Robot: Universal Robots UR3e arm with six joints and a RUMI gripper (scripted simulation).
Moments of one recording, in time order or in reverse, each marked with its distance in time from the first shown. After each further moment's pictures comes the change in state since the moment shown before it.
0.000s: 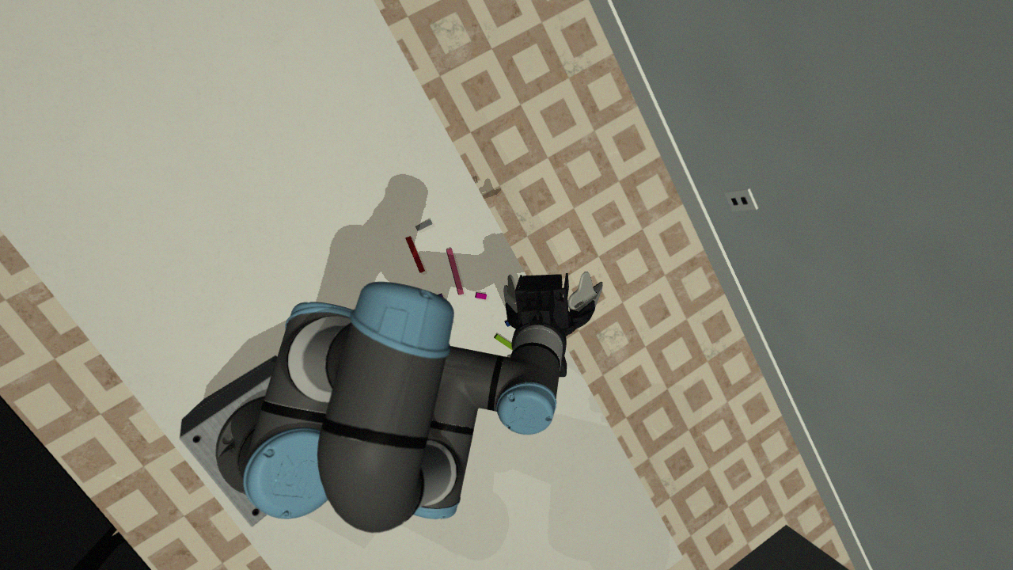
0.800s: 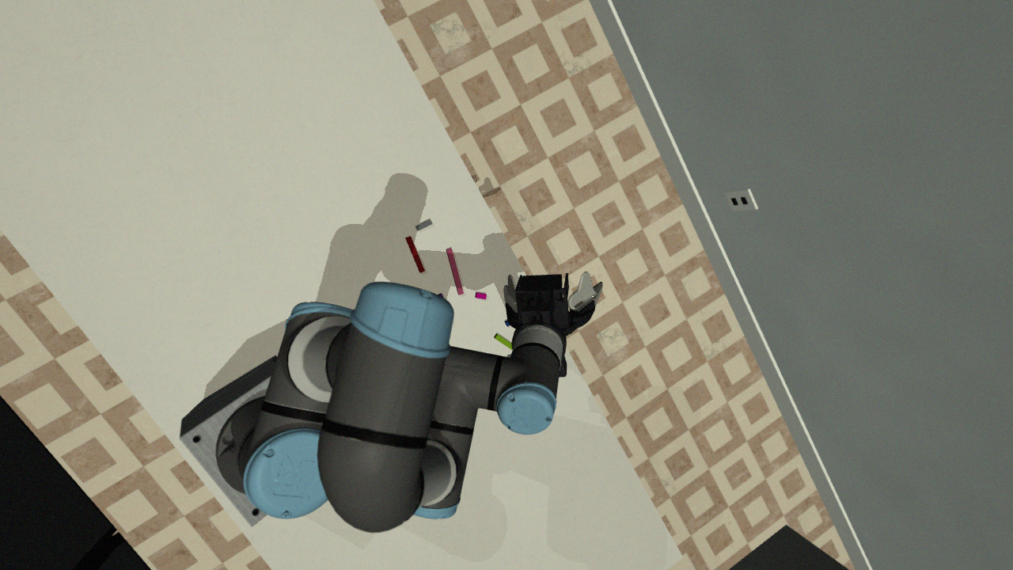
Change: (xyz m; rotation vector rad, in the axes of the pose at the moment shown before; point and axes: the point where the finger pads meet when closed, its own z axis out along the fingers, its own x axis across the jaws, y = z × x) arm 0.000 0.000 0.000 0.000 0.000 0.000
